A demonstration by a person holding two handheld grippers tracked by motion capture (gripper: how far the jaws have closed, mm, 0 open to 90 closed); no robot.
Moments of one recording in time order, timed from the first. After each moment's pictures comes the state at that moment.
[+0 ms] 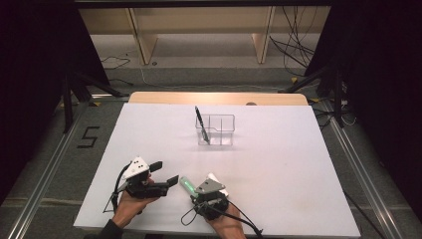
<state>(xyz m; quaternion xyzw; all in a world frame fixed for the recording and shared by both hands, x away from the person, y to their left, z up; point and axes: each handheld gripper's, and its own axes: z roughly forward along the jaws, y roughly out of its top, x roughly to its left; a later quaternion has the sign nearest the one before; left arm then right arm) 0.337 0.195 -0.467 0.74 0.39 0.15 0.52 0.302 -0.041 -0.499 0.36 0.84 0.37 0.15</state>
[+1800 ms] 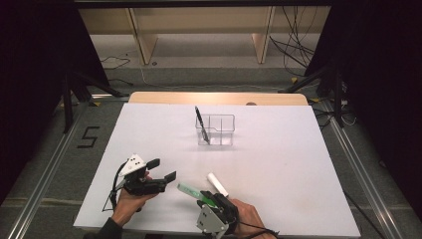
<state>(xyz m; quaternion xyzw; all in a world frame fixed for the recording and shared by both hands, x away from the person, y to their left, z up) 0.343 0.201 -0.466 0.73 0.40 0.15 0.53 0.254 -0.065 -0.467 0.06 0.86 0.33 0.37</state>
